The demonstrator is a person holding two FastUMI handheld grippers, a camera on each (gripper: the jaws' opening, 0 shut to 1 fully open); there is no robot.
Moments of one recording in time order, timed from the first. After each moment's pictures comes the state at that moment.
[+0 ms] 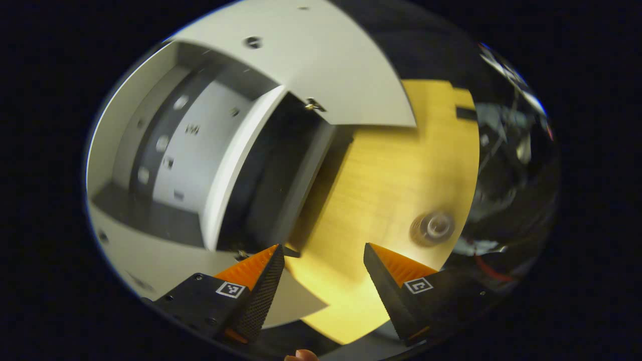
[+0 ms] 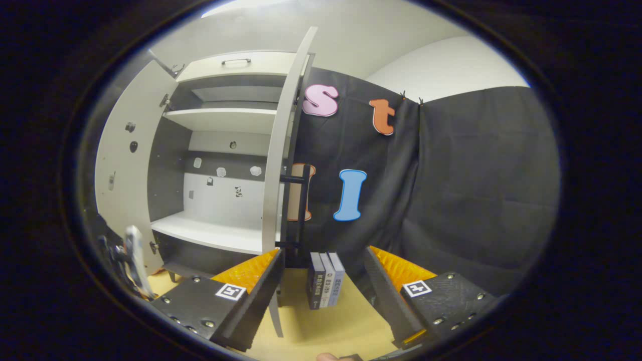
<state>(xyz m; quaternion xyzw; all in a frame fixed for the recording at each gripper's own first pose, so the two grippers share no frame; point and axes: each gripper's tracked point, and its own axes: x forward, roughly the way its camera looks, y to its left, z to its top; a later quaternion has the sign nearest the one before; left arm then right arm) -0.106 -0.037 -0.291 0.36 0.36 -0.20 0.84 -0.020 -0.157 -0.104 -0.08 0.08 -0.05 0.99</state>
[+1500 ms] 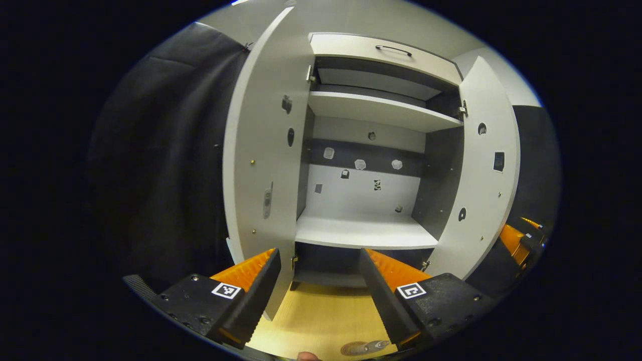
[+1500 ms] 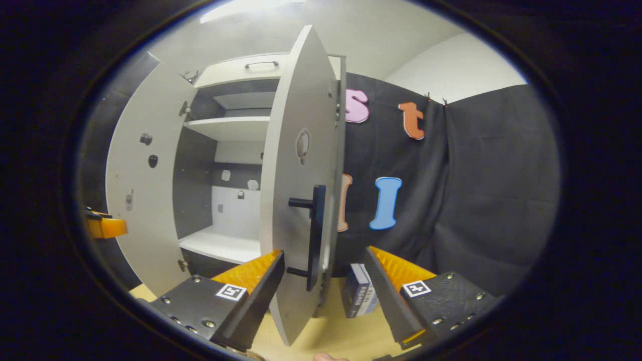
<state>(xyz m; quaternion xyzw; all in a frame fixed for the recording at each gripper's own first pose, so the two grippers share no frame) -0.098 0.069 -0.085 -0.05 0.08 0.10 0.99 0.011 -0.031 -0.083 -0.03 0.07 0.04 1.00</state>
